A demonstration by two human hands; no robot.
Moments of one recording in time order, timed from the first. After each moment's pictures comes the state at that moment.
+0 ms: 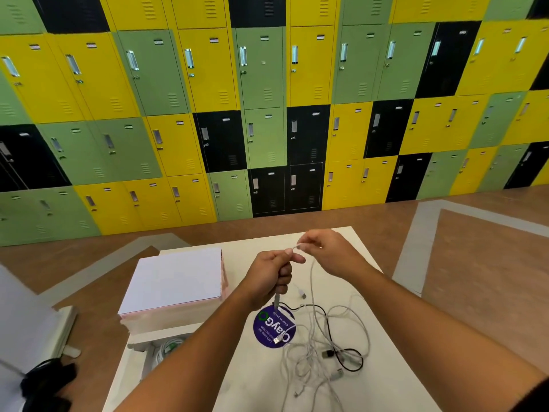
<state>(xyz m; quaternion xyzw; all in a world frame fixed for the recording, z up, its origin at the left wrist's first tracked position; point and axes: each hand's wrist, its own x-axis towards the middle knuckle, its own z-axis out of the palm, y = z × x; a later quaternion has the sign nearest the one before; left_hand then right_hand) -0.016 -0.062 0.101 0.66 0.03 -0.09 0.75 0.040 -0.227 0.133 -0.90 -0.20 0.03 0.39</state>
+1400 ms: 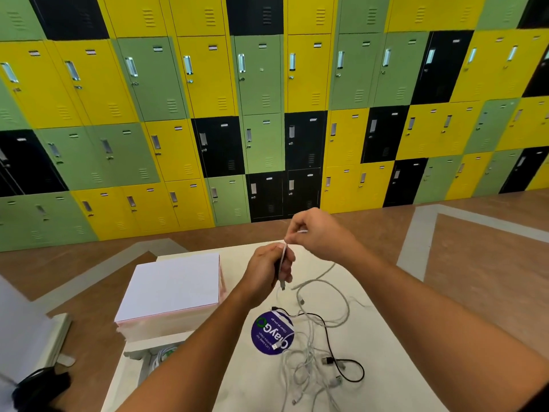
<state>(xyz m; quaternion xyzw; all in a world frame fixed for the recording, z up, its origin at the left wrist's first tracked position) -0.006 -0.062 0.111 0.67 -0.02 -0.01 0.74 0.040 -0.205 0.191 -0.92 -0.24 0.02 0.32</state>
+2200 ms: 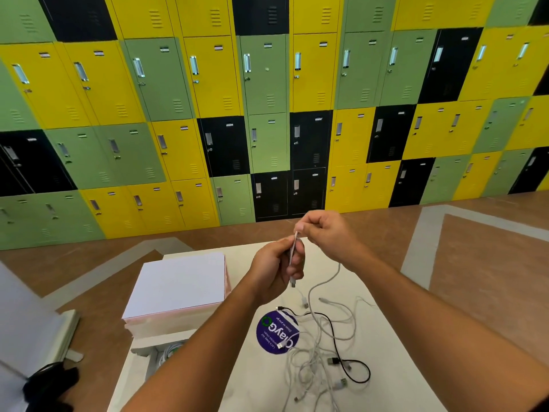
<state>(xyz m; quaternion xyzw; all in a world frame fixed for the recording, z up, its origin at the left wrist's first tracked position) -0.014 -0.069 0.134 0.52 -0.04 -0.10 0.85 0.045 -0.215 0.169 -0.81 -0.25 0.00 0.53</state>
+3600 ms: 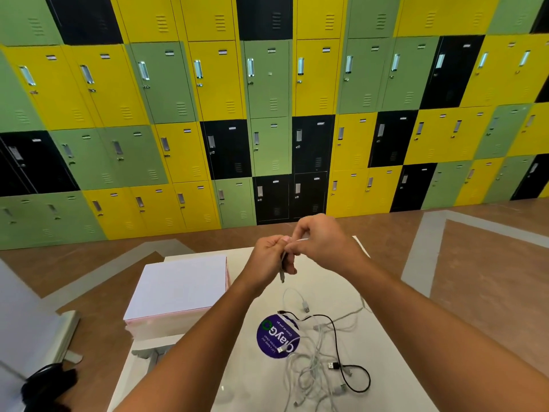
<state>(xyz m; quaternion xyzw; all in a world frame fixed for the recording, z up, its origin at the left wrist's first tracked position) 0.000 -0.052 0.132 0.74 -0.03 0.05 0.67 0.030 -0.198 0.187 -0.91 -0.24 -0.02 0.33</state>
